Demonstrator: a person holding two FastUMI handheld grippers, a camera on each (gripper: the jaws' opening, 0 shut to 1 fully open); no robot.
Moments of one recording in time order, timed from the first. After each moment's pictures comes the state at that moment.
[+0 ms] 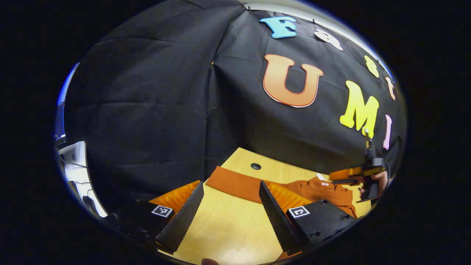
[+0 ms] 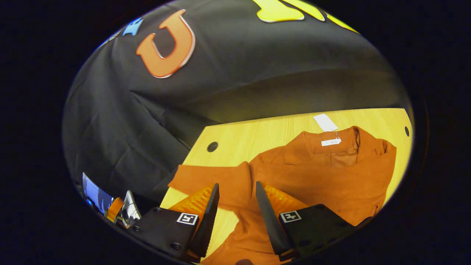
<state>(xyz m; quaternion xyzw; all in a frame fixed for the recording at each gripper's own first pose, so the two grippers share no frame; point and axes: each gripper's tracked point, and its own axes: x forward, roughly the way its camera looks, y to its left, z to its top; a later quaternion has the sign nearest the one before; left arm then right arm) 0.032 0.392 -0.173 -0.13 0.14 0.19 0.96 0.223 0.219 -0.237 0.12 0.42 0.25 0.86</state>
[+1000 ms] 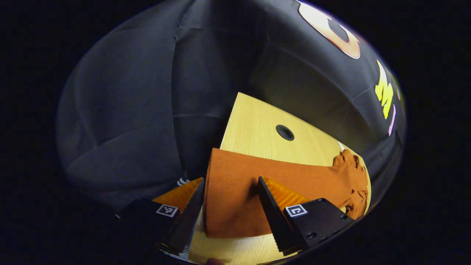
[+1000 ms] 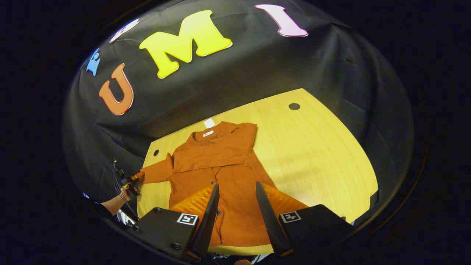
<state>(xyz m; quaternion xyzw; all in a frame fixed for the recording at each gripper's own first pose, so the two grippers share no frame) 0.203 0.486 -0.364 -0.17 0.34 0.06 0.92 0.087 -0.083 -0.173 0.16 0.44 0.01 0.89</state>
